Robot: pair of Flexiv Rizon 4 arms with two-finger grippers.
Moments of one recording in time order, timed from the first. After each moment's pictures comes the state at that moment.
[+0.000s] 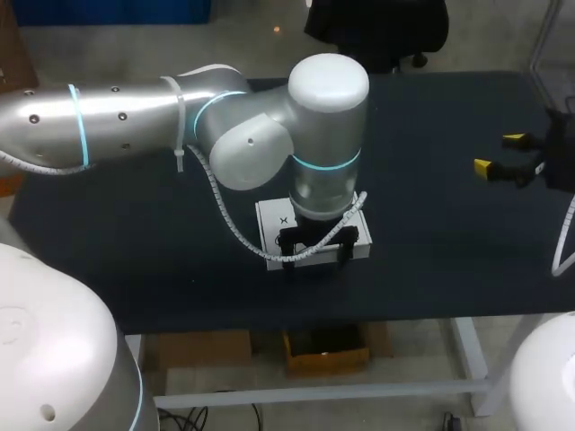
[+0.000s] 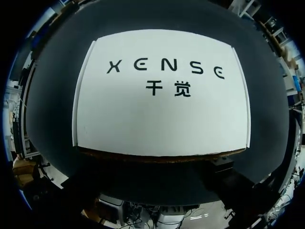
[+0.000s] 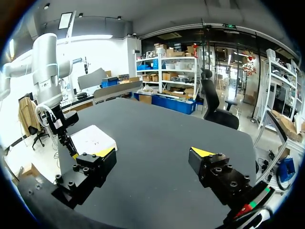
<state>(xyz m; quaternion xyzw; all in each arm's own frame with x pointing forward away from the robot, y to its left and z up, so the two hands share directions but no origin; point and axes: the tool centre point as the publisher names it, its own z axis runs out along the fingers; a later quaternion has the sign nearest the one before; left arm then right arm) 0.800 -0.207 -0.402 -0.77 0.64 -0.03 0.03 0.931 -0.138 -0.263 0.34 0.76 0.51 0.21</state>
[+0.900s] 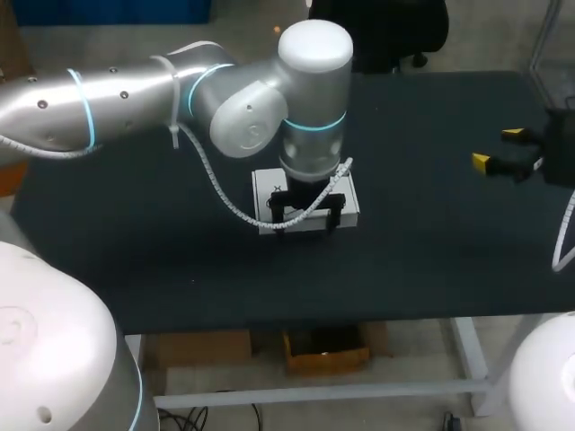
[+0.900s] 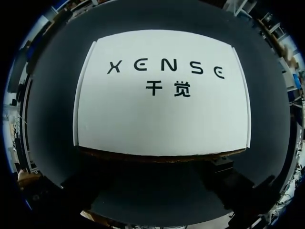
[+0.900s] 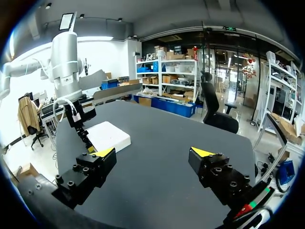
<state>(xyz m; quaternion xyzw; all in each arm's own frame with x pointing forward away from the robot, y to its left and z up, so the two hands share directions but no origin) 0.883 -0.188 -0.400 -0.75 0.66 -0.03 0.03 0.942 -0.135 -0.256 0.33 0.76 0.52 0.22</state>
